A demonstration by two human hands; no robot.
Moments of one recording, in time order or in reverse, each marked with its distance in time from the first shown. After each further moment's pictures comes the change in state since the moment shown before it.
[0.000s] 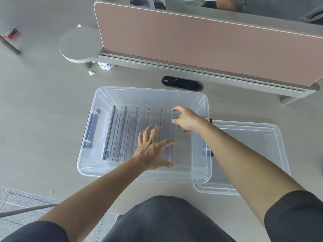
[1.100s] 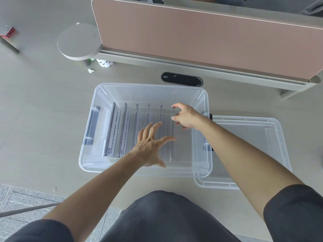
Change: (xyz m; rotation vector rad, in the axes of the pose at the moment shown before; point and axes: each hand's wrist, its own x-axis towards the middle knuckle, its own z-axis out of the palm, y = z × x) left_hand -0.003 -0.010 0.003 0.034 -0.091 0.063; right_hand -0.004 0.005 0.005 0.063 -0.012 -0.020
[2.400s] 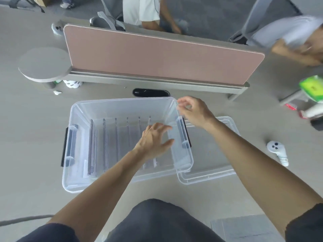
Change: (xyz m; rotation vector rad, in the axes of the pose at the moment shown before) left_hand 0.016 0.041 -0.042 -0.428 0.263 0.221; right_hand -0.127 -0.013 -0.064 -0.078 0.547 -0.220
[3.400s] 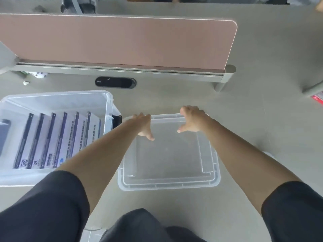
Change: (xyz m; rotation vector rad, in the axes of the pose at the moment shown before) left_hand 0.207 0.118 0.130 0.537 -0.534 -0.599; right_hand 0.092 0.289 -0.097 -0.557 -0.522 -0.107
